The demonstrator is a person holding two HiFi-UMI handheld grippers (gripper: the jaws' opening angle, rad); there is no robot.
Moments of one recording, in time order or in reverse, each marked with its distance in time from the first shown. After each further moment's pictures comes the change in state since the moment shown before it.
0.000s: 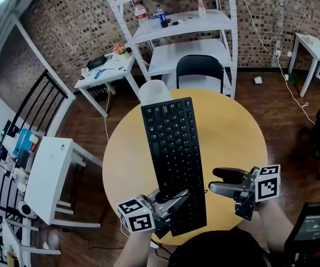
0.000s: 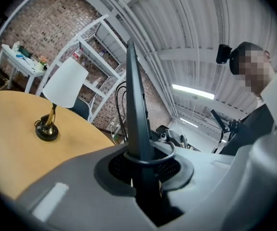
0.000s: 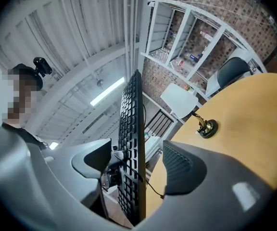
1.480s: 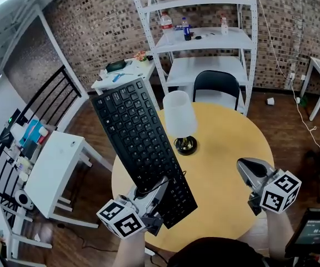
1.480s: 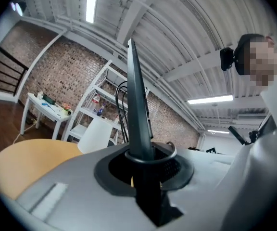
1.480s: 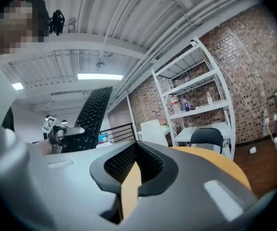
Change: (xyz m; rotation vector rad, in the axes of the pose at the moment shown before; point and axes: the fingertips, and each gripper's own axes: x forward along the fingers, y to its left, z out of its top) left arm -0.095 0.011 0.111 0.165 -0.323 0.336; right arm -0.010 0.001 0.083 -0.562 -0.103 -0.448
